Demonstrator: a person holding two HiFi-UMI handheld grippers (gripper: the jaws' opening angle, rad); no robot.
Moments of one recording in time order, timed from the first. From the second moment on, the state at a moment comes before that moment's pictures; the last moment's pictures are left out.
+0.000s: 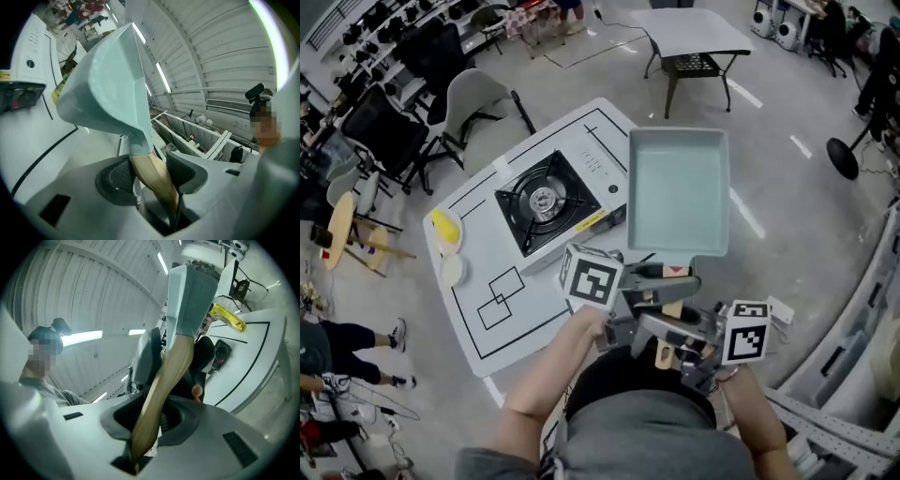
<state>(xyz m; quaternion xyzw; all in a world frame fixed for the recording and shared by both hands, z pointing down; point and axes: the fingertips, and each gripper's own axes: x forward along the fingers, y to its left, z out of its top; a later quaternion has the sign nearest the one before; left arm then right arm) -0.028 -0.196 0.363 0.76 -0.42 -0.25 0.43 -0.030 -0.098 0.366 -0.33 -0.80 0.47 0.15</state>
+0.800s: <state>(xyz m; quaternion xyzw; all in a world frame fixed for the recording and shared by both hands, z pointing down) -0.150 -0.081 0.391 0.61 -0.59 -0.38 0.37 -0.104 0.004 0.393 -0.50 -0.68 0.46 0.28</state>
